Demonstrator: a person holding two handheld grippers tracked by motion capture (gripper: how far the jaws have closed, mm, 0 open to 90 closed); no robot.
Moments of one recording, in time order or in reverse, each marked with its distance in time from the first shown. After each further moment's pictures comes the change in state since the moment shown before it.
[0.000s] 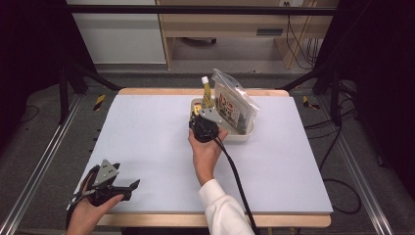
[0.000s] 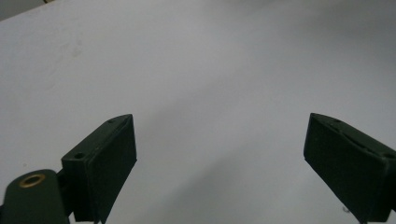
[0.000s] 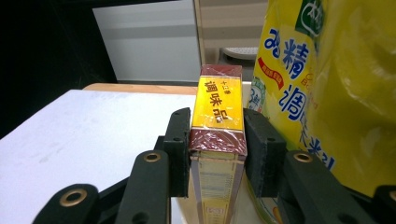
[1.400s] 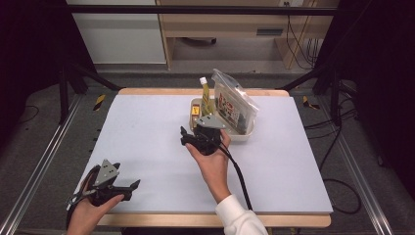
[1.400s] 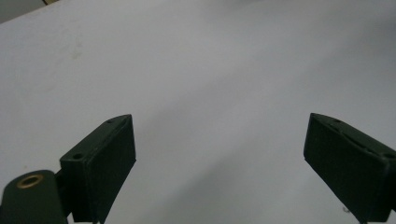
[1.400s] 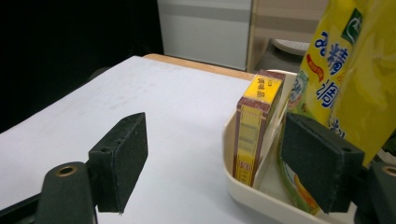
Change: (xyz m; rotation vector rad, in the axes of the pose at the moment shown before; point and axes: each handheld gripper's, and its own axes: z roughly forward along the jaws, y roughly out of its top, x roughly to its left) left arm -0.001 0.001 0.000 -0.001 0.002 0.005; right arm 0.002 0.007 -0.052 0.074 0.217 -0.150
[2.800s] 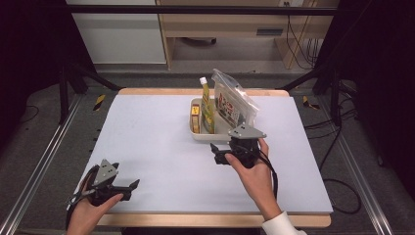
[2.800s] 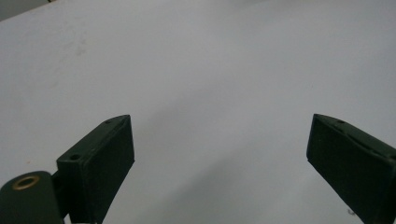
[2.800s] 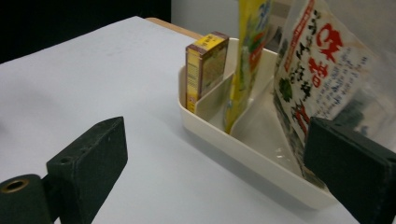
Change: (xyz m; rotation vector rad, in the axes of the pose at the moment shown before) left arm 0.002 -0.001 0.000 -0.001 0.008 -0.014; right arm -0.063 -0.008 -0.087 0.094 0.050 -0.151
